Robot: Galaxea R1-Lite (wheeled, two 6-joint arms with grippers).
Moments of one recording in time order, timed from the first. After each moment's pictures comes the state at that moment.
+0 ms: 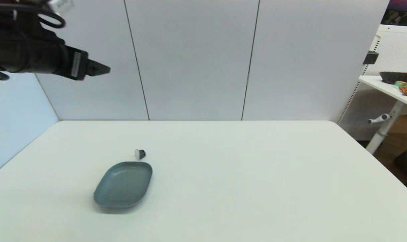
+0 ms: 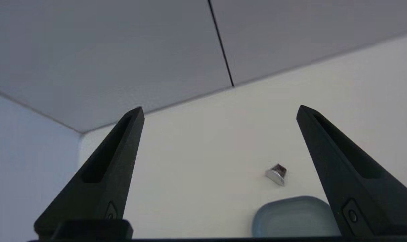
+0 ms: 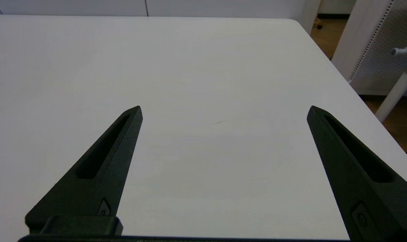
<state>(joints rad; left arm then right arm) -0.23 1.53 -1.59 0.37 0.13 0.26 0.00 0.00 0.00 0.00 0.01 -0.01</state>
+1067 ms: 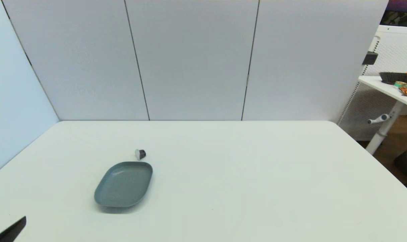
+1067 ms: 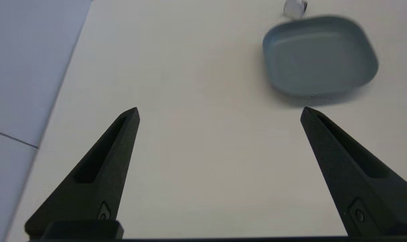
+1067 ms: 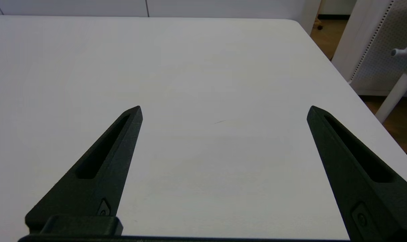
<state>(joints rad) -0.10 0.54 -0.38 0.16 0.14 0.20 0.00 0.00 0.00 0.00 0.01 -0.01</state>
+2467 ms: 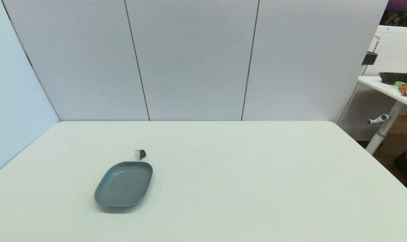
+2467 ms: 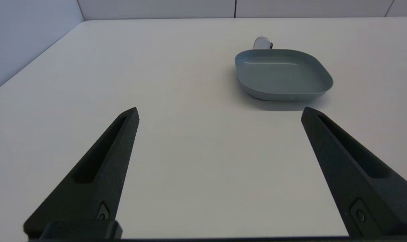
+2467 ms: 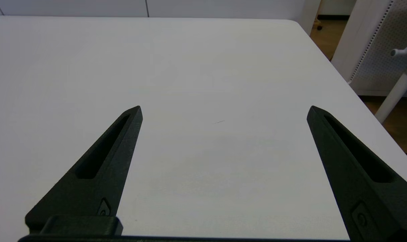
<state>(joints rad) -0.01 0.00 0.00 0.00 -0.01 0.02 0.00 0.00 0.00 0.00 0.01 -0.01</state>
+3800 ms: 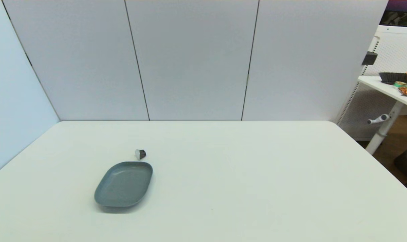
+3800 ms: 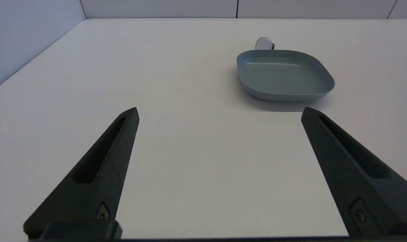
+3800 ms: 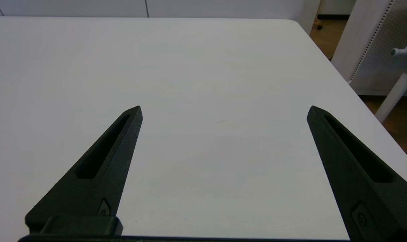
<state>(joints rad) -0.01 0.00 0.00 0.00 0.00 0.02 0.00 0.00 0.00 0.00 0.01 -0.01</state>
